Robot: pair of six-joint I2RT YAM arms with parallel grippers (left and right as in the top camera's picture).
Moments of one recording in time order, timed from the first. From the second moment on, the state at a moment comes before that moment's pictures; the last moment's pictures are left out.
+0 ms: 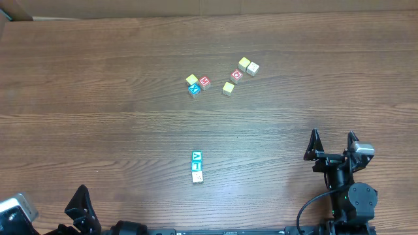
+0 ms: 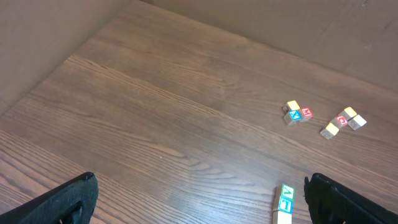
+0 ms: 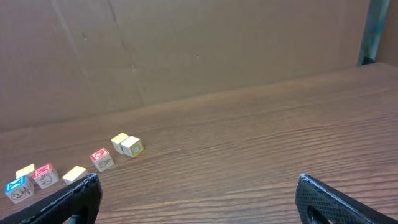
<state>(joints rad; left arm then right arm) -0.21 0.64 1.71 -1.69 -0.40 -0.47 -0.03 0.04 0.04 -0.07 -0.01 0.18</state>
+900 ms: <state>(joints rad) -0.13 0.31 0.85 -0.49 -0.14 -0.28 -0.03 0.04 0.03 -0.06 -0.01 0.18</state>
